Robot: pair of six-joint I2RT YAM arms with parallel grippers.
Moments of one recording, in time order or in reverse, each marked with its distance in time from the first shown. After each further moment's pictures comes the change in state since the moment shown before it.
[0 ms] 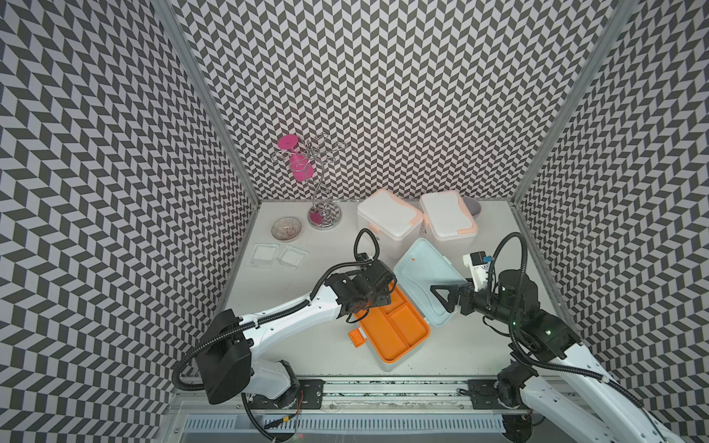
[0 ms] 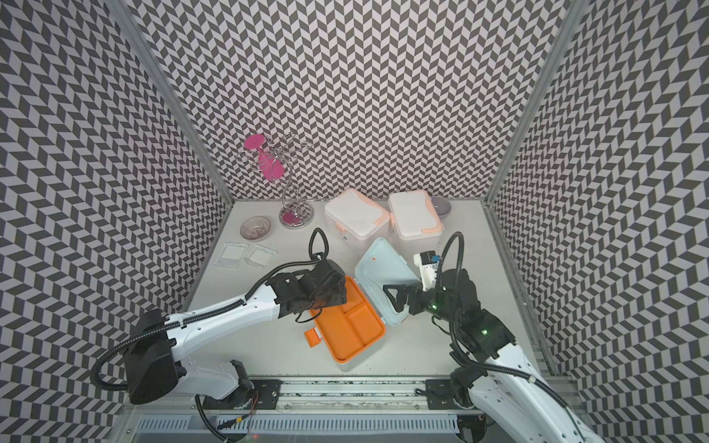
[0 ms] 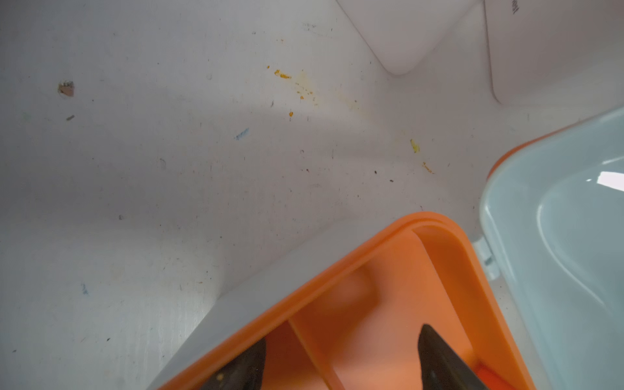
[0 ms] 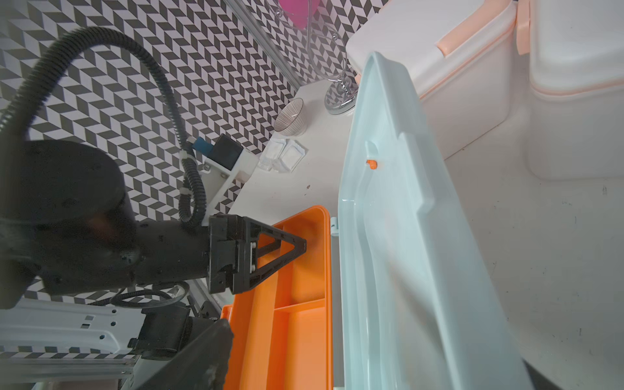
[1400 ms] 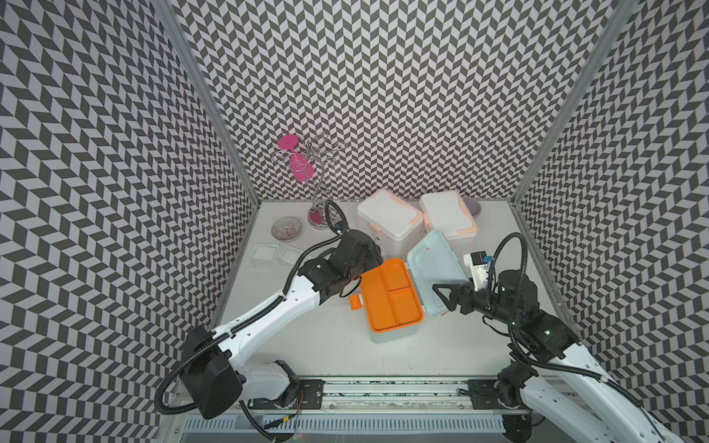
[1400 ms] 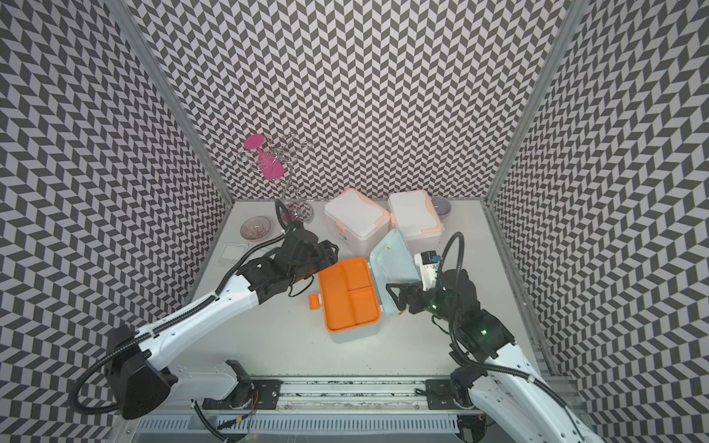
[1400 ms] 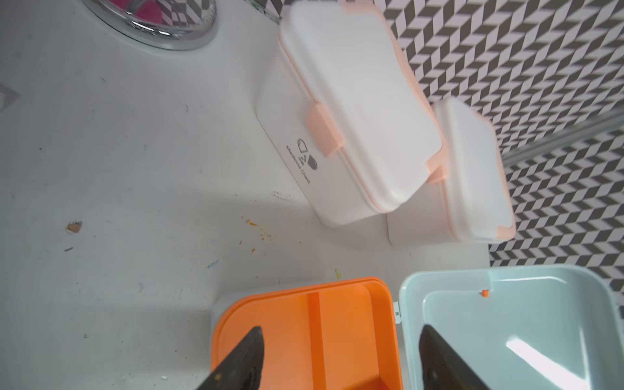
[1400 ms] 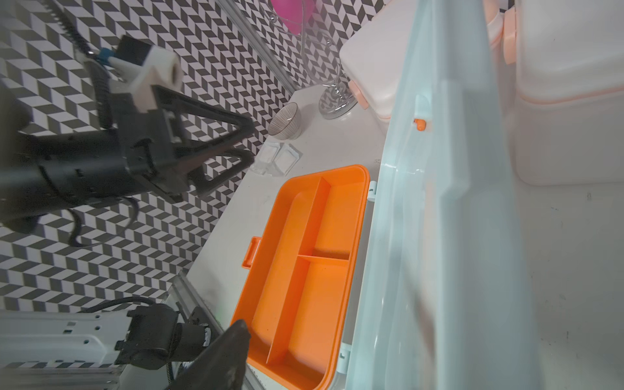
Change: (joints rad) left arm 0.132 -0.058 0.106 0.163 -0.016 0.028; right arm -0.002 -0.025 -0.013 0.003 -0.005 -0.007
